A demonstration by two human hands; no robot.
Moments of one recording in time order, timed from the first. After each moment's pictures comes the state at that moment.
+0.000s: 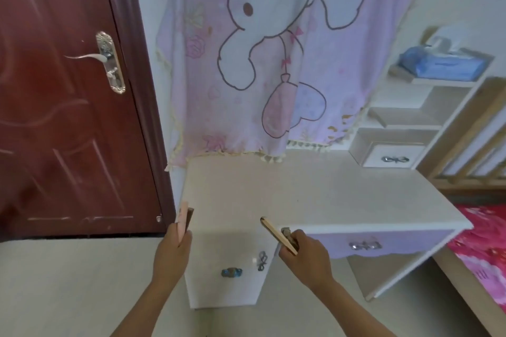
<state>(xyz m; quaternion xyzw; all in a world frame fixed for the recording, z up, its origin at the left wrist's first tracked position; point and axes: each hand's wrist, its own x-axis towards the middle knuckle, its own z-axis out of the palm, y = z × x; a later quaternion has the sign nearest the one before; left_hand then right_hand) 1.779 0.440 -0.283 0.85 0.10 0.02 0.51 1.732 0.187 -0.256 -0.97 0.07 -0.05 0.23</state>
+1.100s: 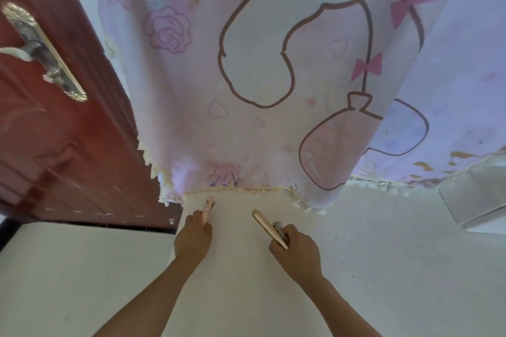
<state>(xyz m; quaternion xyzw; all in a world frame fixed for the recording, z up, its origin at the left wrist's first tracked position) 2.073 0.387 -0.329 0.95 0.15 -0.09 0.26 2.037 0.180 -0.308 -0.95 0.05 0.08 0.28</state>
